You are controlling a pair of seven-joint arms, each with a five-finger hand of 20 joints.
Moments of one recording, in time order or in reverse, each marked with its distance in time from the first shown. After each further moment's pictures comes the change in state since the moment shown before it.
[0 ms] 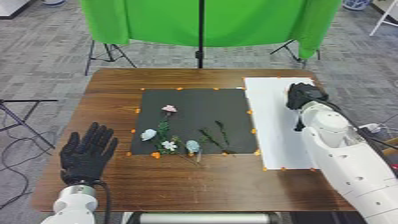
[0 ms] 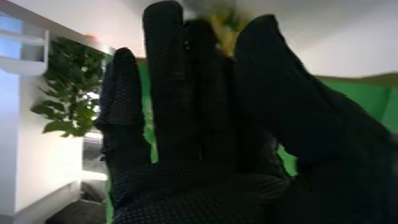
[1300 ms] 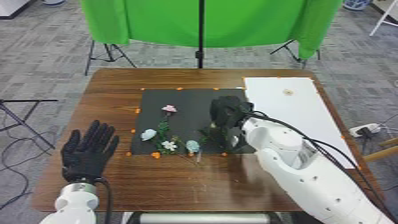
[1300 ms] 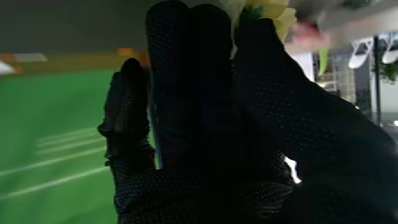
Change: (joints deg) left arm -1.1 0.1 0.4 0.1 0.1 0.0 -0.3; right arm -0.8 -1.7 -17.8 -18.1 11.0 -0.2 -10.0
